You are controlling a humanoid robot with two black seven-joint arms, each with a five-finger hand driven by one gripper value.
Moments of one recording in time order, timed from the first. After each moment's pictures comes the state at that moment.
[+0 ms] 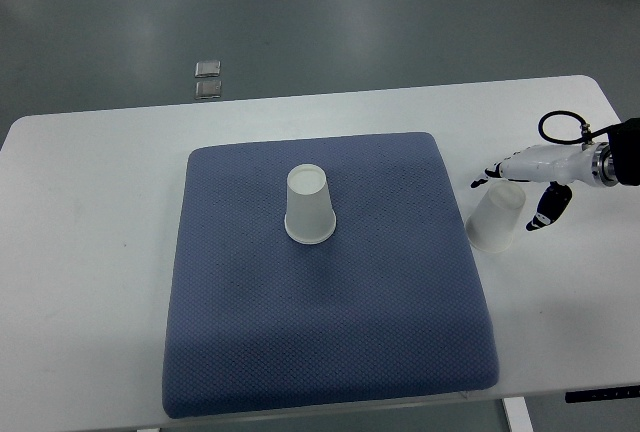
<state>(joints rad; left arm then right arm) -0.03 0.00 -0.15 -0.15 0.08 0.05 0.04 1.09 -0.75 -0.14 1.07 -1.50 0.12 0.32</state>
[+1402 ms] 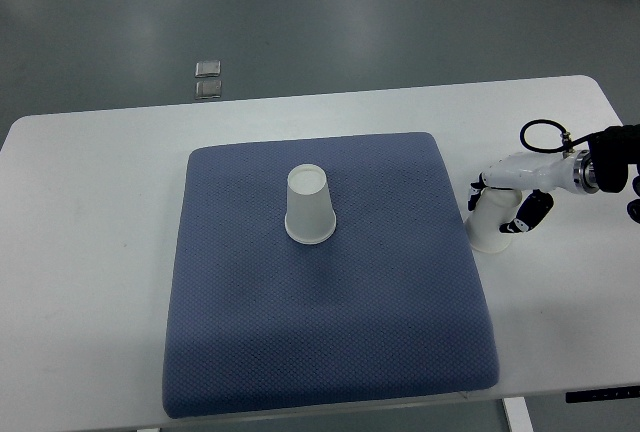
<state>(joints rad) -0.03 0.00 -0.15 -0.15 0.08 0.05 0.04 1.08 -0.71 -0.14 1.07 -1.51 0.10 0.32</state>
